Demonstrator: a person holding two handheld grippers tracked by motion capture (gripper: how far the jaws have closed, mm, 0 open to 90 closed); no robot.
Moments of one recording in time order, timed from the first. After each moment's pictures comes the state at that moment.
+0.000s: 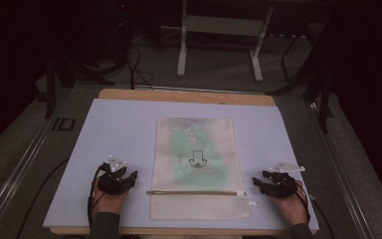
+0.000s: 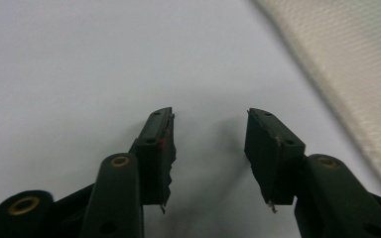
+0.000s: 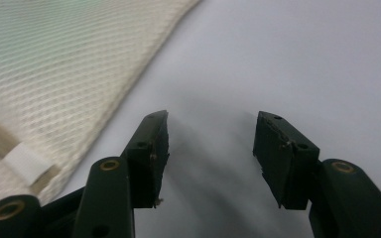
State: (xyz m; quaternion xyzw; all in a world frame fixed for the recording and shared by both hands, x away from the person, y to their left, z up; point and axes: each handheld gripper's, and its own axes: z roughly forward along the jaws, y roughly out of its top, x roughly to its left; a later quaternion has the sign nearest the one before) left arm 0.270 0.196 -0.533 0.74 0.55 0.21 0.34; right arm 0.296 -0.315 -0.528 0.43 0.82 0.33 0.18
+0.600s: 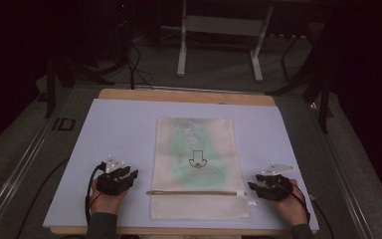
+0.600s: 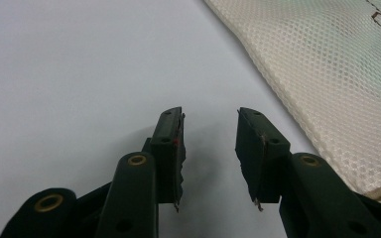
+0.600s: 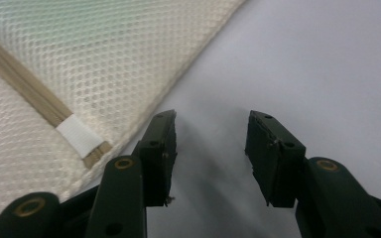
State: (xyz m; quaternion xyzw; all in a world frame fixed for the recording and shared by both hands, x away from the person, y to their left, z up) left arm 0.266 0.199 -0.529 0.75 0.52 0.19 0.37; right arm 0.293 -0.301 -0.524 0.38 0.86 0.31 0.16
